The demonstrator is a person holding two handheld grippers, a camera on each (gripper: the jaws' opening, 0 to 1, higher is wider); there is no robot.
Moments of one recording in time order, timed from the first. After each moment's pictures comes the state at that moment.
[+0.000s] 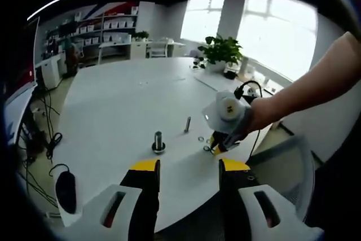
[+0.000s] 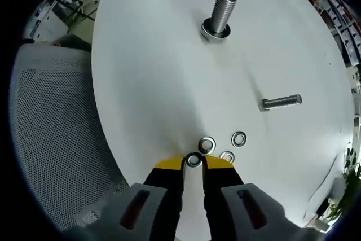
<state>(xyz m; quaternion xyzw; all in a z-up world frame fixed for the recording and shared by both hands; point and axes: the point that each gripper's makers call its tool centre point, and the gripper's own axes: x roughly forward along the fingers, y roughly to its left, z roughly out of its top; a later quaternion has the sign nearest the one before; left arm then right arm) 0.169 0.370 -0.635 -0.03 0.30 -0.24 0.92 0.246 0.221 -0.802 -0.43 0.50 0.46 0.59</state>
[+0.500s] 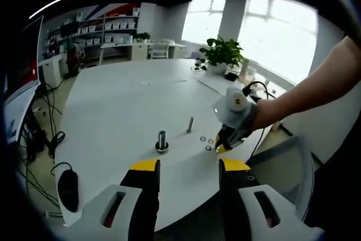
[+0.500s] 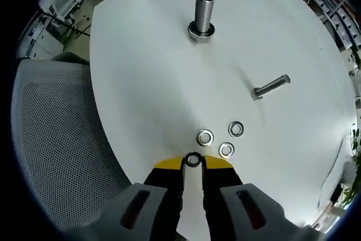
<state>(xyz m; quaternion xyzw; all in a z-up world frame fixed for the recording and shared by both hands) 0.164 0.381 -0.632 -0.03 0.29 -0.23 0.93 0.244 0.217 -0.793 -0.39 0.51 0.45 0.62</state>
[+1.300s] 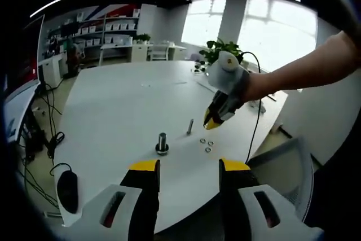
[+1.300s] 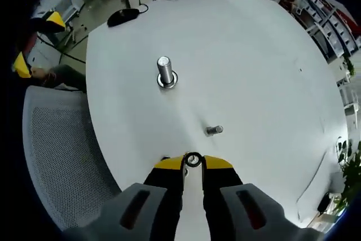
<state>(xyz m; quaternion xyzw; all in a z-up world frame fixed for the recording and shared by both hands) 0.168 0.382 -0.630 -0.04 0.29 -0.24 0.93 0.308 0.245 -0.734 -0.39 0.46 0.46 0.66</state>
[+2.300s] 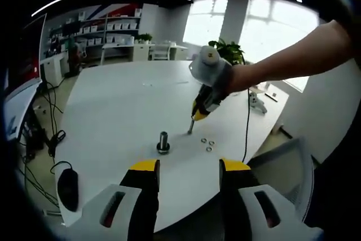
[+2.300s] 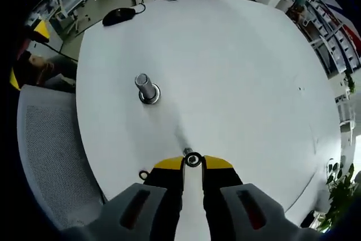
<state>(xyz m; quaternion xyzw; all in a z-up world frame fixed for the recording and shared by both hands) 0.167 0.385 -0.631 -0.04 0.29 -0.23 0.93 0.346 0.268 -0.734 -0.42 0.44 0.47 0.64</state>
